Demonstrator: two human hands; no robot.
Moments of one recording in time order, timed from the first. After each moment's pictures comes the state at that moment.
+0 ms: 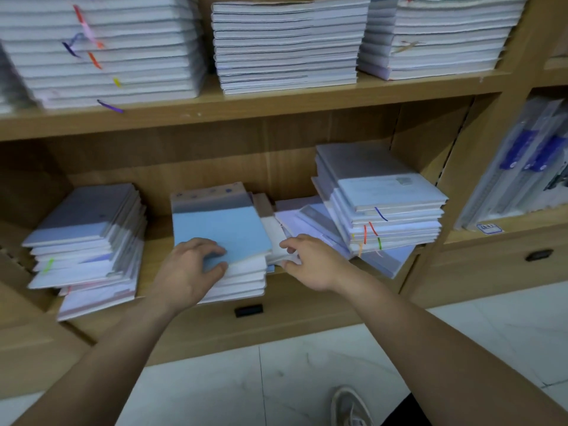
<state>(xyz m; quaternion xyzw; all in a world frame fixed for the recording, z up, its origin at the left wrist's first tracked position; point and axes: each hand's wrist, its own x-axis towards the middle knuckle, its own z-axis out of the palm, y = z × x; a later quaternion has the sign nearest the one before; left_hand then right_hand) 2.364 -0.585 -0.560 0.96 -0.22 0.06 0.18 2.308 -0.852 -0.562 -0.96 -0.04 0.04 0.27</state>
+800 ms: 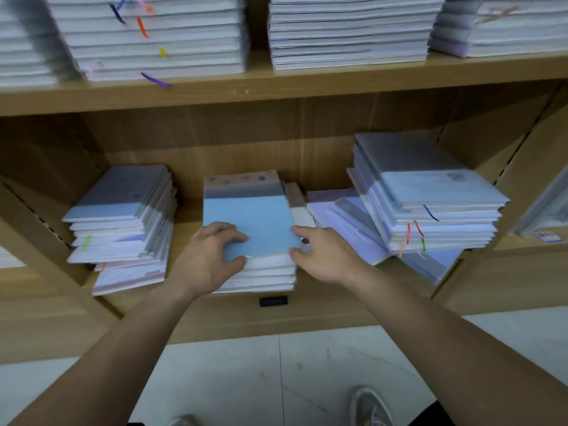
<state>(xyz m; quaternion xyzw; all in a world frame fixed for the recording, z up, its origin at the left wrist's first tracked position) 2.377 -0.562 -0.566 0.96 -0.20 0.03 0.19 2.336 -0.813 -0.567 -0.96 -0.05 0.00 0.29</state>
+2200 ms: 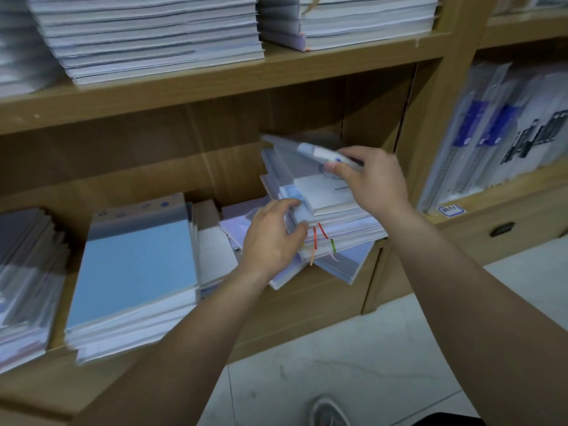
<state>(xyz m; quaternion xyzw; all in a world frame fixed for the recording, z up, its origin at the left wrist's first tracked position) 2.372 -0.842 -0.560 0.88 -0.31 0.06 0.36 2.328 -1.039 -0.510 -0.88 0.12 -0.32 0.32</state>
